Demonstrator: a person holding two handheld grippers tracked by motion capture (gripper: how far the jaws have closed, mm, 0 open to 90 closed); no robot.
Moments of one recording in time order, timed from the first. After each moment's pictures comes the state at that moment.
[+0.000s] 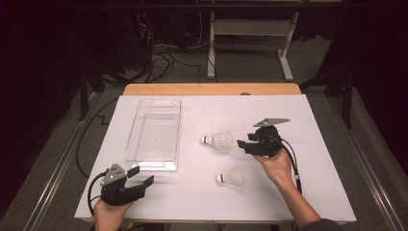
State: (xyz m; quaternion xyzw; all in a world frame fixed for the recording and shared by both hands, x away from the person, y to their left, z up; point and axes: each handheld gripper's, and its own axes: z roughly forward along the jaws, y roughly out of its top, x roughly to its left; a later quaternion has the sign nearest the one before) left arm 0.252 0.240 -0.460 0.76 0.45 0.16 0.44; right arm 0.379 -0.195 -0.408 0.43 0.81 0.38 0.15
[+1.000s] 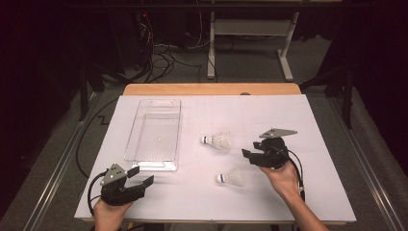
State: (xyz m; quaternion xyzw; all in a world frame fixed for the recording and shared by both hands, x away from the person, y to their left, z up) left arm 0.252 0.240 -0.461 0.76 0.45 0.16 0.44; right arm 0.347 -0.205 -0.413 0.44 0.80 0.37 0.16
